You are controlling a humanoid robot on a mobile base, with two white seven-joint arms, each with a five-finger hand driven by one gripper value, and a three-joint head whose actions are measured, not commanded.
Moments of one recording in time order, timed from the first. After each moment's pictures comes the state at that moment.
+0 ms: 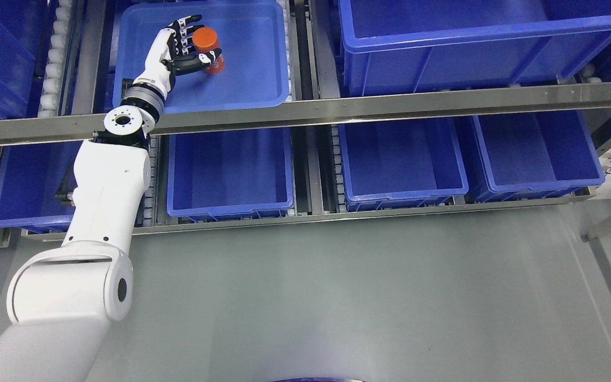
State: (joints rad) left arm -0.98 0.04 0.03 -0.50 -0.11 -0.16 -0.19; right arm 0.00 0.00 0.00 0.00 0.00 -0.03 -0.03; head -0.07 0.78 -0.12
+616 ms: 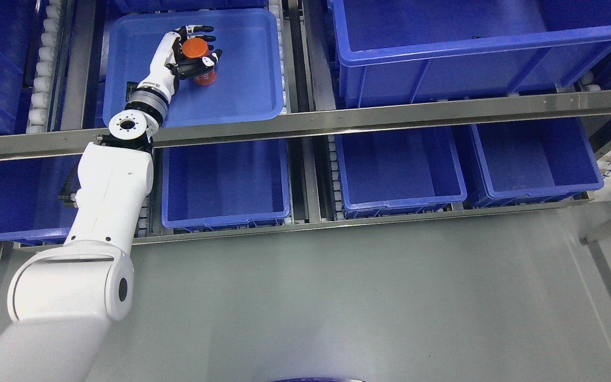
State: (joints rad) left arm -0.98 0.04 0.03 -0.47 -0.11 -0.26 -0.19; right arm 0.00 0.00 0.00 0.00 0.00 -0.03 -0.03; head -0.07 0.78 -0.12
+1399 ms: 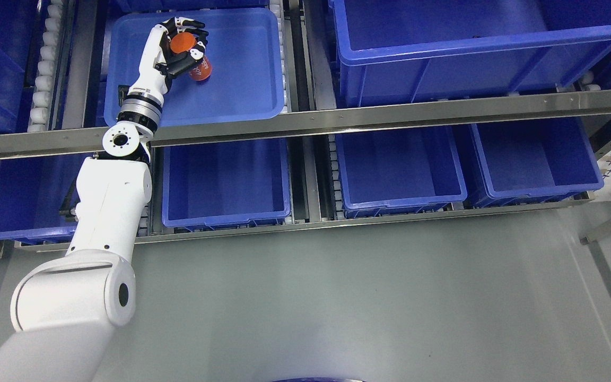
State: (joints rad) left arm -0.94 0.03 0.13 -0.49 -0.09 -0.47 -0.25; right arm 0.00 0.00 0.00 0.00 0.00 -0.03 -0.03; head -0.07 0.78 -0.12
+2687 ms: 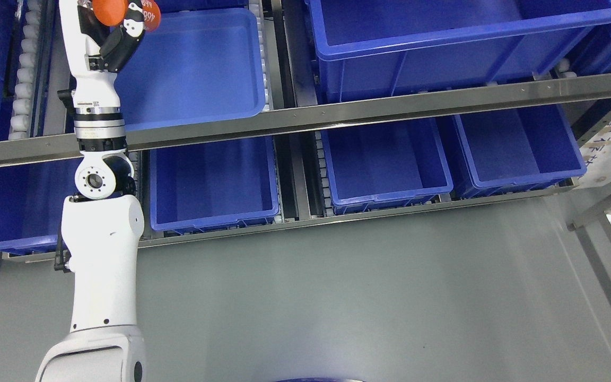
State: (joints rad) left arm -0.60 0.00 0.13 -1.22 0.06 -0.67 -0.15; right arm 0.00 0.00 0.00 0.00 0.00 -0.03 -0.03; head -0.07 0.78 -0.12
